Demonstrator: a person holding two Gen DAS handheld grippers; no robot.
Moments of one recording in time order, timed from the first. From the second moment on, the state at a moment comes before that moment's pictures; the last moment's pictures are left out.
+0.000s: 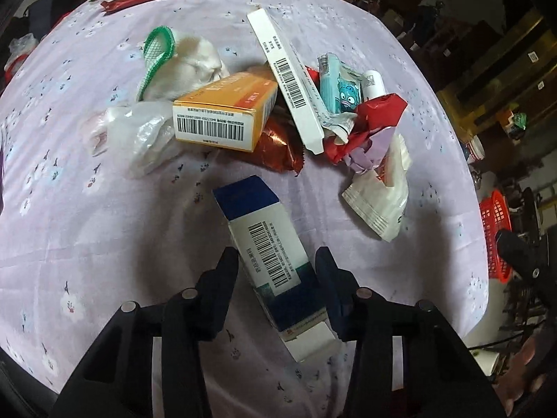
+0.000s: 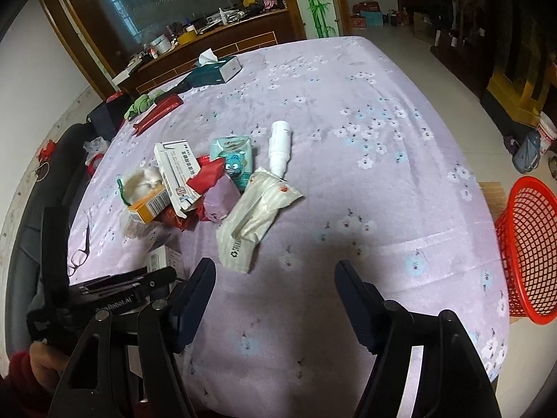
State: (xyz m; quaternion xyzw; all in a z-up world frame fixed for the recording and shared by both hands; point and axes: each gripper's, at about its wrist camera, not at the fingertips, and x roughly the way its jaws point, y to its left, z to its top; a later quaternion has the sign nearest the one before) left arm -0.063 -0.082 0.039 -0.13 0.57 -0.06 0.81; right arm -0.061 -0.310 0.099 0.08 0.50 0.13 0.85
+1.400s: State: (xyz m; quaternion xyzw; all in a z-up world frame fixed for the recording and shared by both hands) left arm -0.070 -0.154 0.078 0.04 0.49 -0.26 0.83; right arm -0.080 -0.307 0.089 0.11 0.49 0.02 0.86
